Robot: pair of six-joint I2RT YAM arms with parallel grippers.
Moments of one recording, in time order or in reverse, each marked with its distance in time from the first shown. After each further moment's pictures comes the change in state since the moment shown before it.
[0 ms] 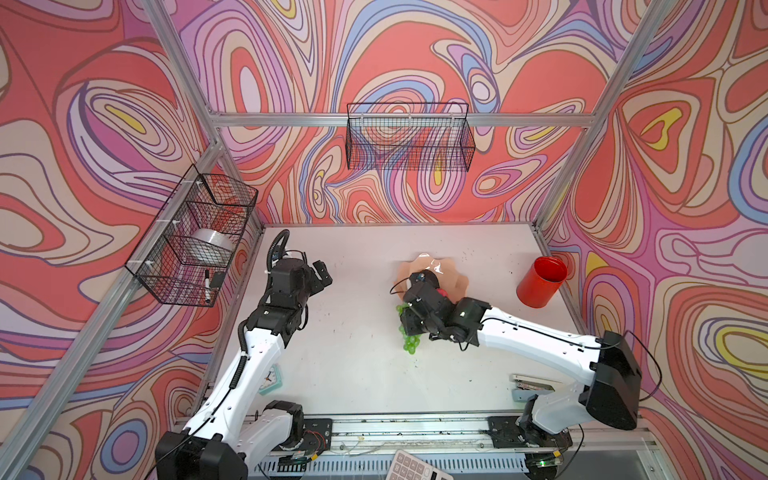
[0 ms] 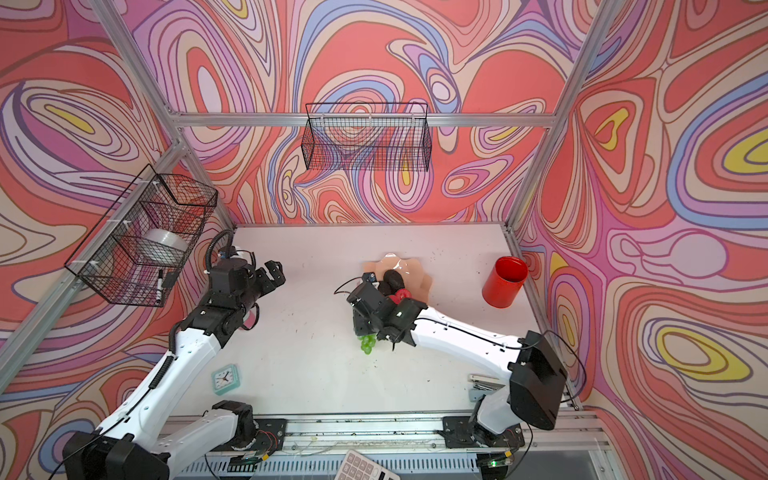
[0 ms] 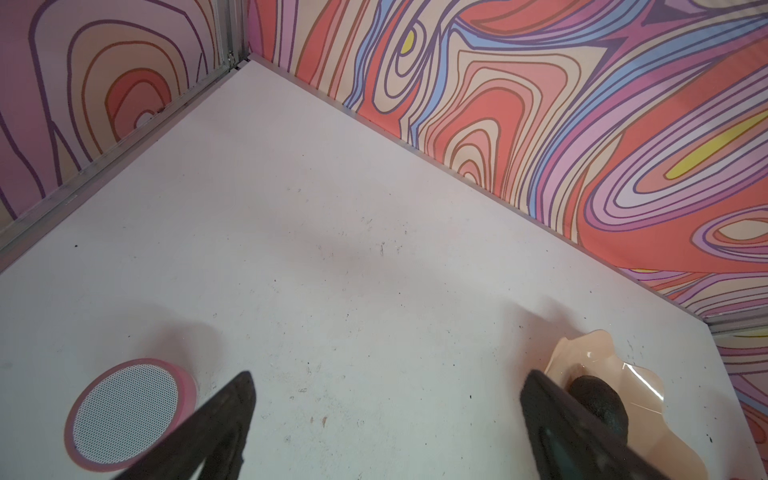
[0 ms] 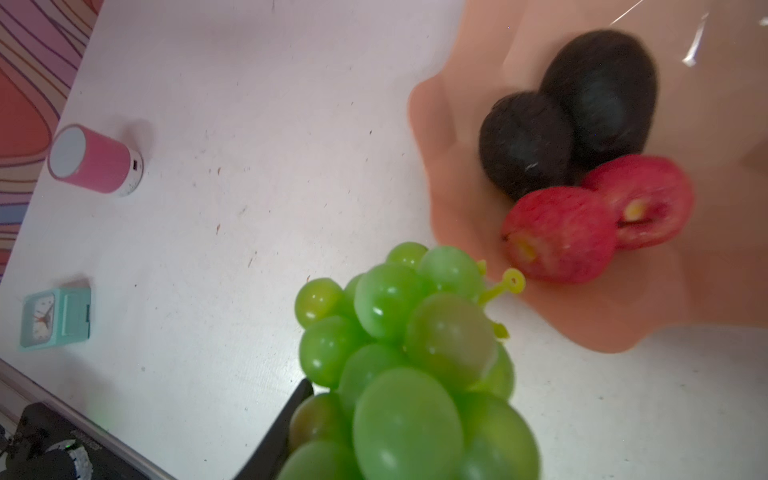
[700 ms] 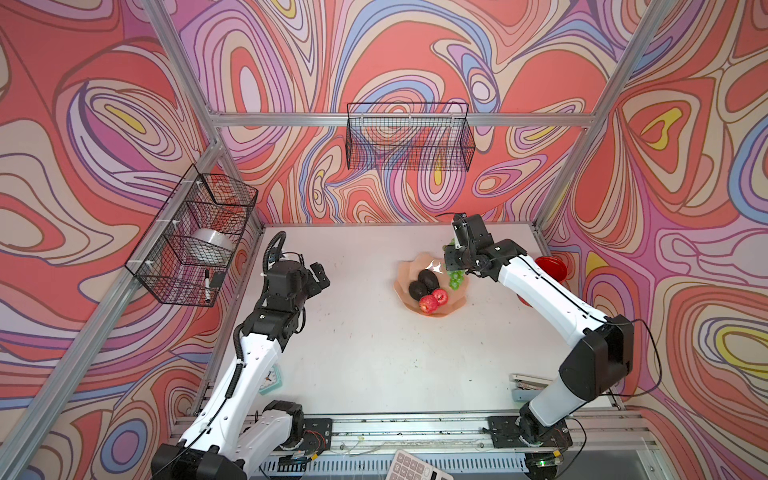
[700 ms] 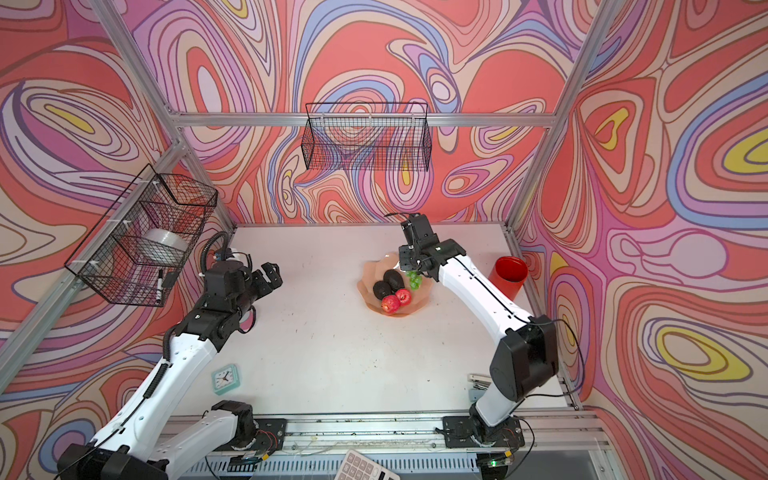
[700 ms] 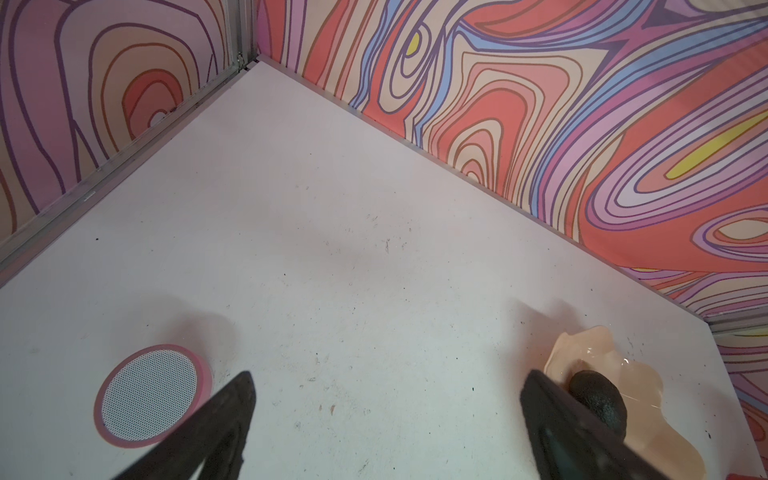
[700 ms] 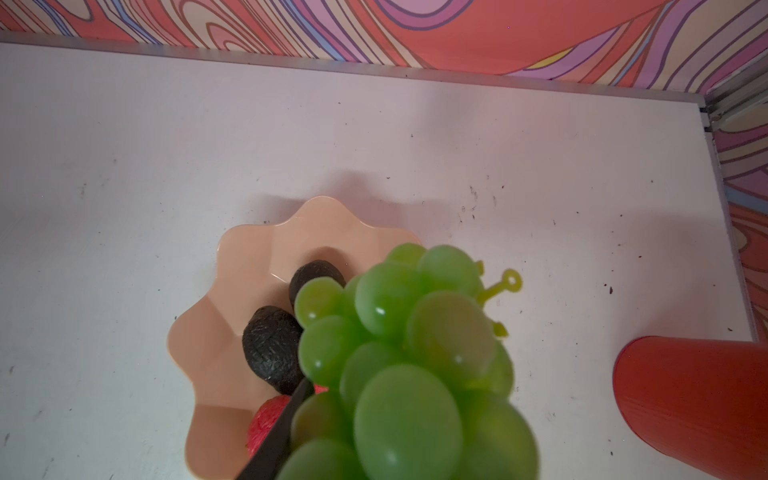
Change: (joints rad) left arm 0.010 -0.039 0.000 -0.049 0.000 0.001; right arm -0.465 0.193 0.328 -0.114 -0.003 -0.401
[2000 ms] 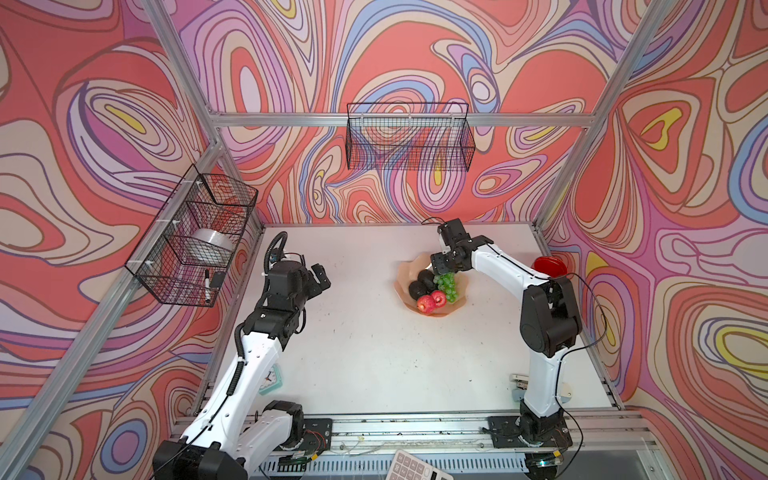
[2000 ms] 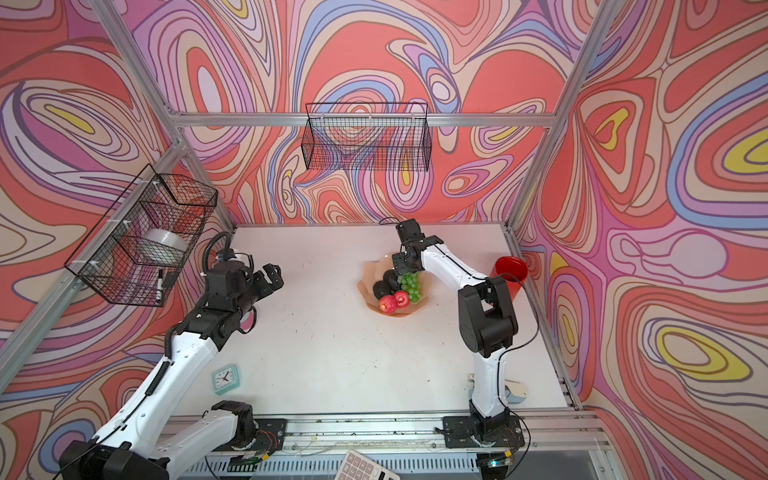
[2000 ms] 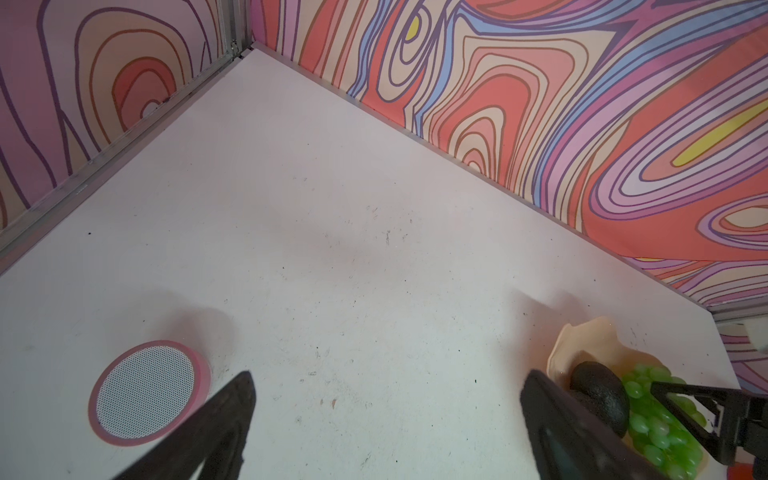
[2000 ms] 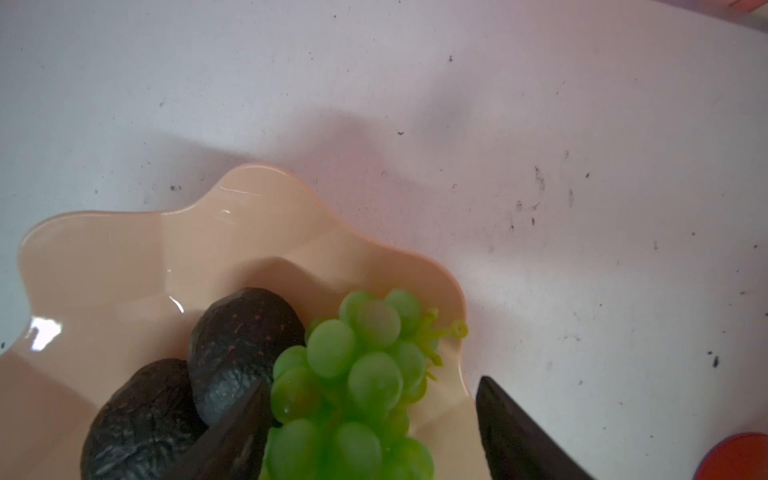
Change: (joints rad) left arm 0.003 0.009 -0.005 -0.002 0.017 0.018; right arm -0.069 0.324 0.113 0.057 -0.080 -0.128
